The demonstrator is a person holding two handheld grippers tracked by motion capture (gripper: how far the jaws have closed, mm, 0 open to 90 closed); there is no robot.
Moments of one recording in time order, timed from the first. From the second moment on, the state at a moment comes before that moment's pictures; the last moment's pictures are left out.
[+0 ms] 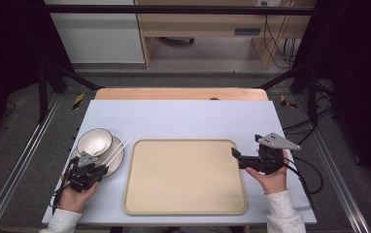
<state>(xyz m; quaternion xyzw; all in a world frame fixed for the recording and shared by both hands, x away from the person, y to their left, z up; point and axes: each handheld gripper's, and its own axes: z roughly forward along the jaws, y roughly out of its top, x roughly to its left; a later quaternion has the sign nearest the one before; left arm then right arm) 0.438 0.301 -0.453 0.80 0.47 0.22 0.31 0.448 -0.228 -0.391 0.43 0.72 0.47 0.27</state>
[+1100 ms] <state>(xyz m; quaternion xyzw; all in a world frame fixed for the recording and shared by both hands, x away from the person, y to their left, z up) 0.428 0.287 -0.435 0.78 0.49 0.23 0.32 0.446 -0.231 -0.388 0.43 0.72 0.48 0.27</state>
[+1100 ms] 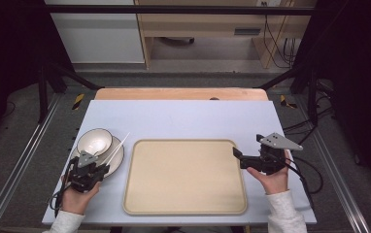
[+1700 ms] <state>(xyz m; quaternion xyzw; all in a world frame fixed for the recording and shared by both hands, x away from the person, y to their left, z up) 0.403 0.258 -0.423 0.73 0.50 0.26 0.38 0.445 -0.232 -0.387 0.43 0.71 0.48 0.27</state>
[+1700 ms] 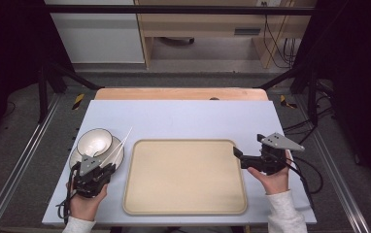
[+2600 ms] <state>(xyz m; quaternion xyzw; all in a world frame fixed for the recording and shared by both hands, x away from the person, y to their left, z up) 0.397 0.206 -0.420 0.68 0.54 0.25 0.43 0.442 -0.231 -0.385 0.43 0.71 0.49 0.28</state>
